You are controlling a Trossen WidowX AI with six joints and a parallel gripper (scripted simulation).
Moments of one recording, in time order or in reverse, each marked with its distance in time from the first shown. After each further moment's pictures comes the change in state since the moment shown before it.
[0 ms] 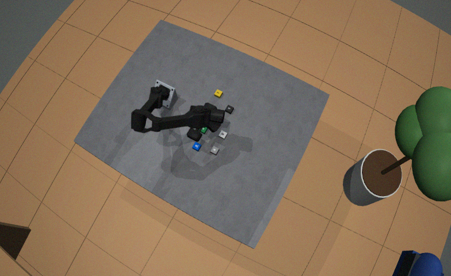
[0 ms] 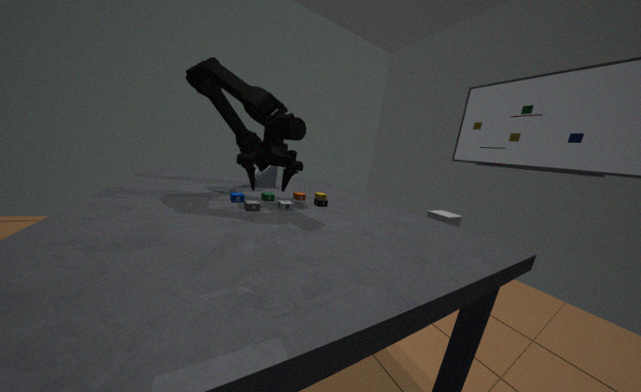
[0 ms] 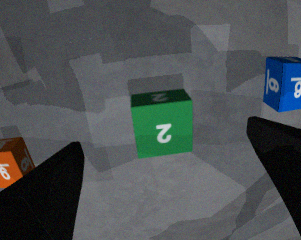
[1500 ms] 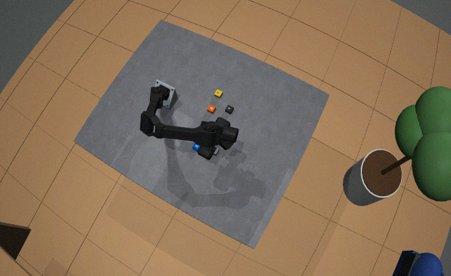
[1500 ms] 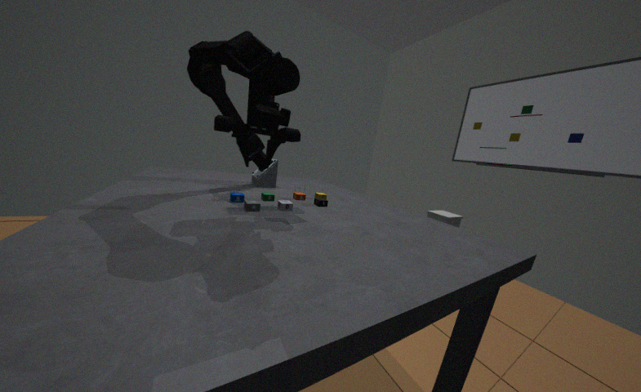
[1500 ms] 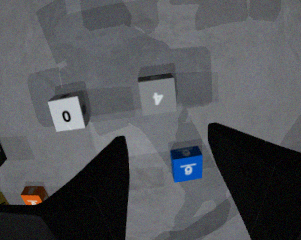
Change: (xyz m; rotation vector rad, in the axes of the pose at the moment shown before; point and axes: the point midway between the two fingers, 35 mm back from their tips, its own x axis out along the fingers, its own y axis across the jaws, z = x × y) arm -0.077 -0.065 0.103 0.020 -0.039 0.016
